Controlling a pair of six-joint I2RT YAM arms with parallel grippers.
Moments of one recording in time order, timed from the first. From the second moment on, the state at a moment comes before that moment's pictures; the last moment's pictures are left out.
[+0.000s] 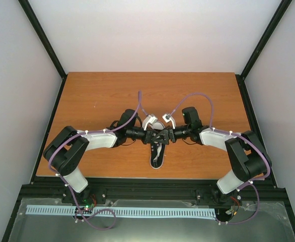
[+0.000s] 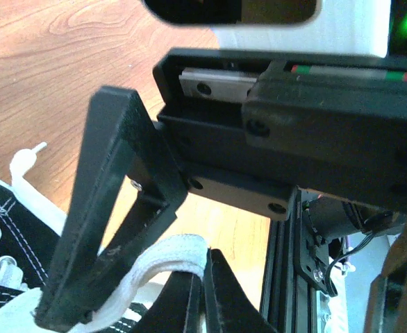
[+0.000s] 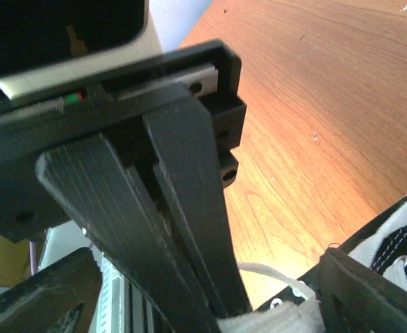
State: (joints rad) left arm -0.67 1.66 0.77 0.36 0.81 -0.40; right arm 0.44 1.57 0.71 0.15 -1.08 0.22
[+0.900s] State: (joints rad) left arm -0.67 1.66 0.78 0.37 0.71 -0.47; right arm 0.44 1.57 0.62 0.20 -1.02 0.25
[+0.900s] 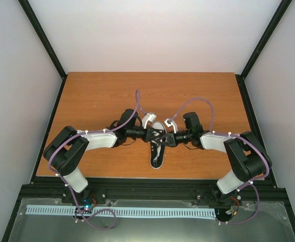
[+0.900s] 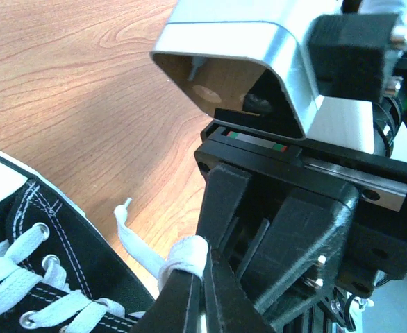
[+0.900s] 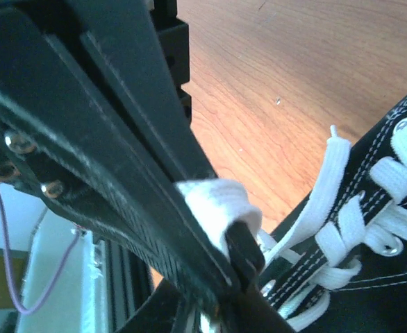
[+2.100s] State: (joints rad) left arm -0.81 1.57 0.60 0.47 0.37 -0.32; right arm 0.41 1.54 0.57 0.33 -0.90 0.60
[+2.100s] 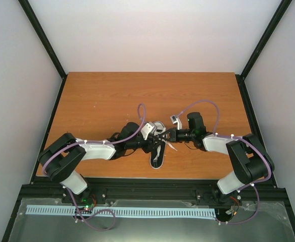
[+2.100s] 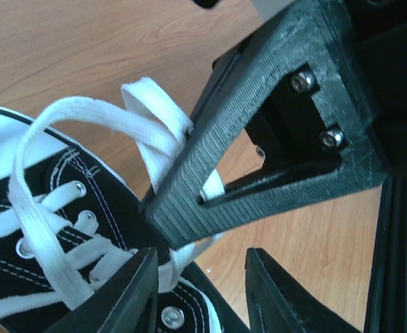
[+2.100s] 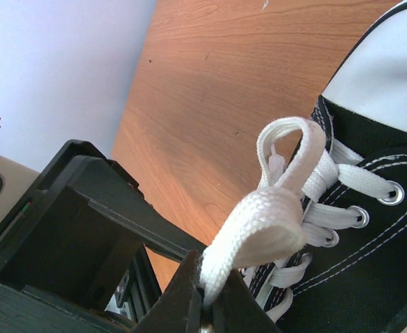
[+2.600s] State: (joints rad) left arm -0.81 1.63 0.62 0.48 0.35 -0.32; right arm 0.40 1.54 0.57 0.33 -0.91 0.60
